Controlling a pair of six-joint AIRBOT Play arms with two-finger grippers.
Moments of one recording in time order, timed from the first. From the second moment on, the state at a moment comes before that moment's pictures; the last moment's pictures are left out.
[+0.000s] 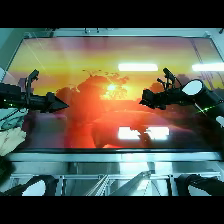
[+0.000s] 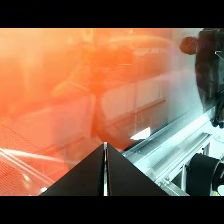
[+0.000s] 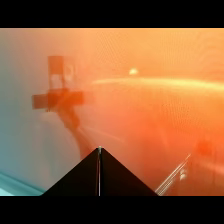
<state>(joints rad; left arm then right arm) 0.24 -1.26 0.95 -2.46 1.37 2.03 0.19 -1.29 0.96 -0.84 0.91 1.56</state>
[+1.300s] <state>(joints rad) 0.24 -1.26 0.95 -2.46 1.26 2.03 0.19 -1.29 0.96 -0.84 0.88 1.56</state>
